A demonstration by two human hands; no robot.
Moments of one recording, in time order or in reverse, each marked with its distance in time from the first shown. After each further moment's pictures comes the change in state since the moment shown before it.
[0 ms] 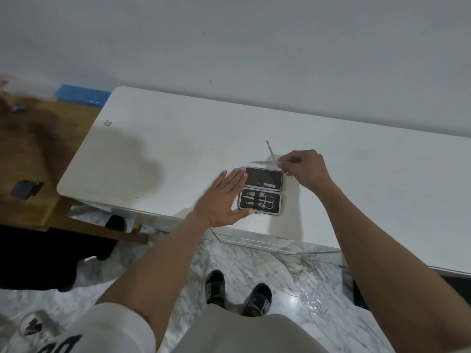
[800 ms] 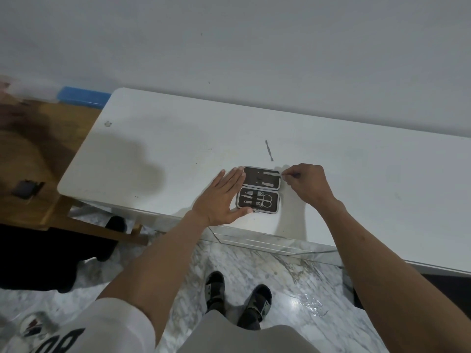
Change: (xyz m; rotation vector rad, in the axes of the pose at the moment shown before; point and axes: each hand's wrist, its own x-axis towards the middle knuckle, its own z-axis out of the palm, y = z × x) left_hand 0.000 0.000 0.001 0.010 0.028 0.012; right_hand -0.021 0.032 0.006 -0.205 0.042 -0.161
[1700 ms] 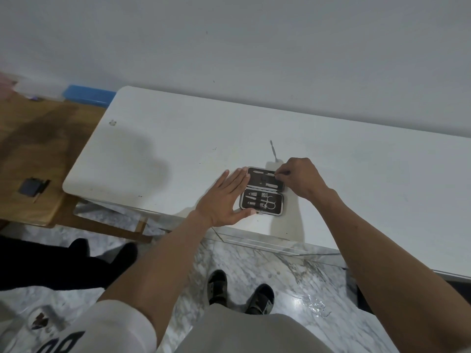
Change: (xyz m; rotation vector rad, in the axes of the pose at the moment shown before) left_hand 0.000 0.001 -0.001 0.013 0.000 -0.001; right_hand 0.028 -0.019 0.010 -0.239 -0.190 -0.028
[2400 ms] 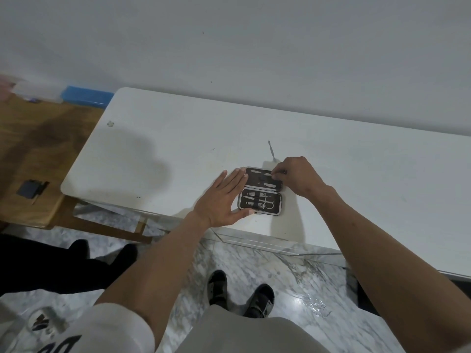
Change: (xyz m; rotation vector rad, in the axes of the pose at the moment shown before) left_hand 0.000 0.000 0.000 -0.007 -0.006 -0.007; right_hand 0.005 0.003 -0.002 -0.037 -0.048 -0.072
